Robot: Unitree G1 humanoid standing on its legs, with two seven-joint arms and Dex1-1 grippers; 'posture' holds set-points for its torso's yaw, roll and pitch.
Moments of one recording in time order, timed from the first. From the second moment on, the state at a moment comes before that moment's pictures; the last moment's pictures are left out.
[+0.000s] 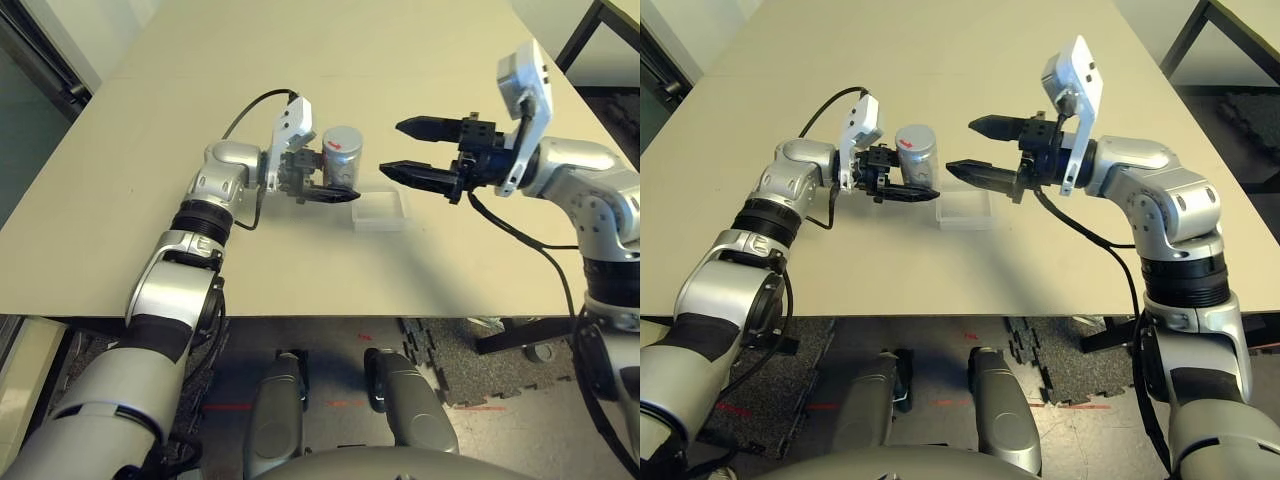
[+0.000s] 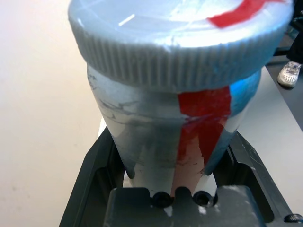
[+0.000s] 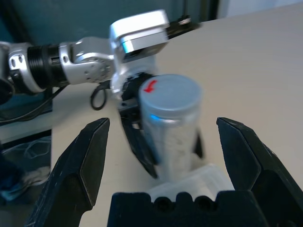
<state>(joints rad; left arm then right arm) -1.10 0.31 -0.14 0.93 -0.12 -0.03 -1.42 -0.75 -0.57 0.03 -0.09 0.59 0.70 0.97</state>
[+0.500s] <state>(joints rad) -1.11 0.28 -0.14 0.99 -0.09 -0.10 -1.42 -0.82 -0.49 0.07 0.01 0.49 0.65 0.93</state>
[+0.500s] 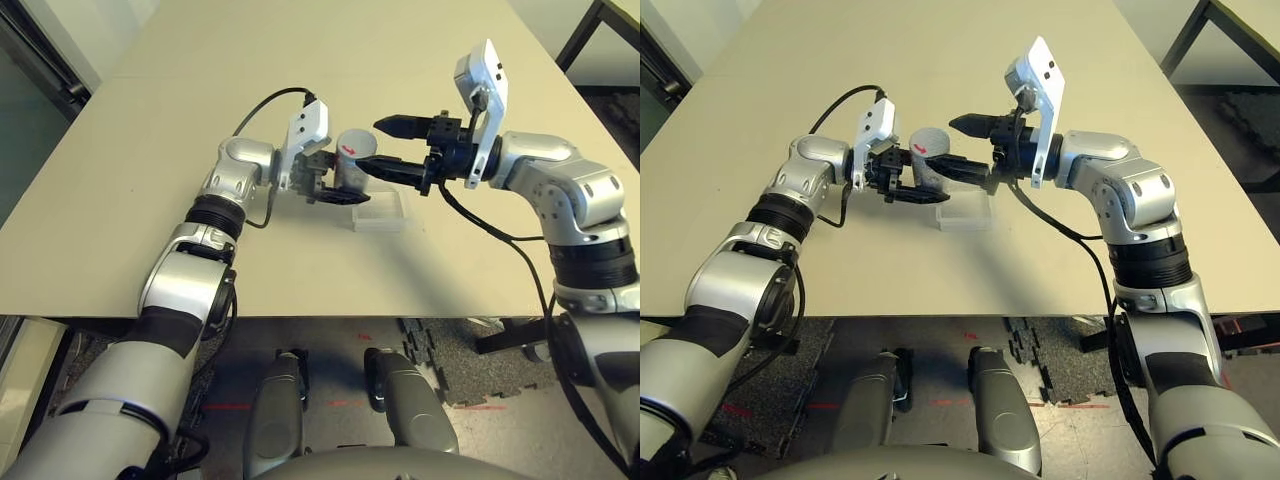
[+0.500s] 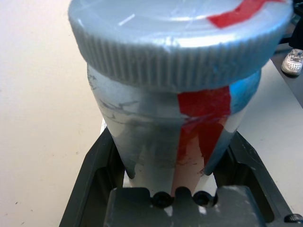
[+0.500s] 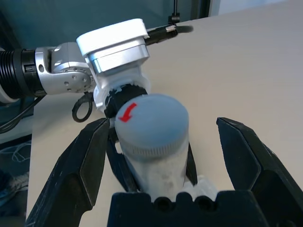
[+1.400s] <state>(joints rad) -1.07 0.26 -0.14 0.82 -0.10 -0.03 -1.48 -0.92 -0.51 0.10 0.23 0.47 0.44 1.29</state>
